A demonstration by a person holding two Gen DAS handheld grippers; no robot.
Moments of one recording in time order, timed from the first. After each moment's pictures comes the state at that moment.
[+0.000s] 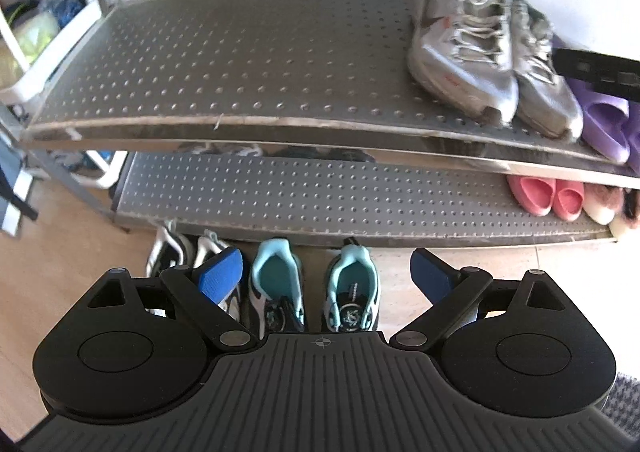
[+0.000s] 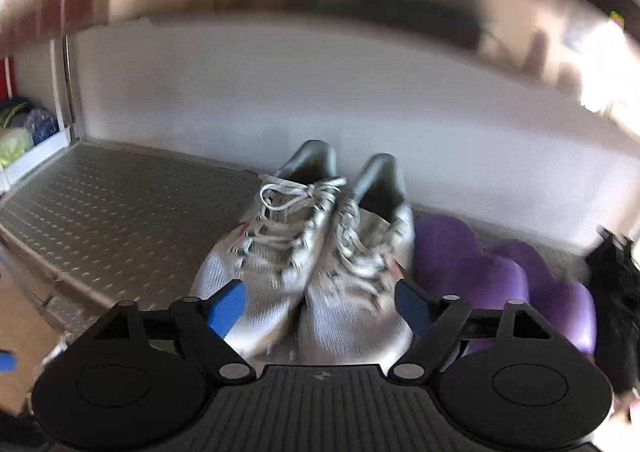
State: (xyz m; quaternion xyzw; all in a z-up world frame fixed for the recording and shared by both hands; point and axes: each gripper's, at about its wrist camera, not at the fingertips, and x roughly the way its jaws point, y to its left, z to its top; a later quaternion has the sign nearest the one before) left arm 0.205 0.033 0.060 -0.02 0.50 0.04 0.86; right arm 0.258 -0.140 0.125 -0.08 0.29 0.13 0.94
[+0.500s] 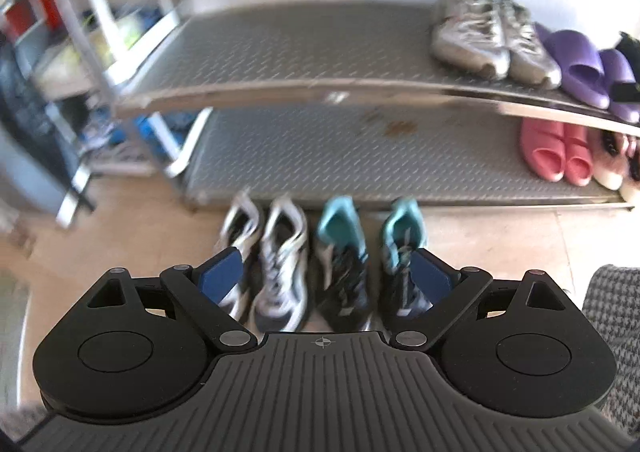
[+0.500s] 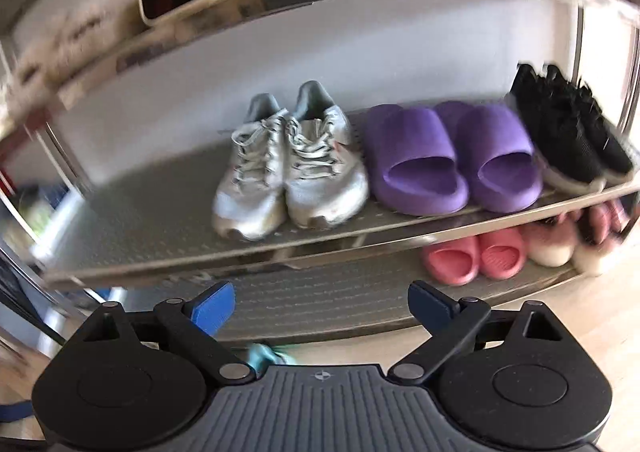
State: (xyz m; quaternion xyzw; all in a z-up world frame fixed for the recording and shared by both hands) left arm 0.060 0.071 0.096 -0.02 0.47 0.10 0.88; right arm 0.175 -0.200 0.115 0.08 0.38 0.09 0.92
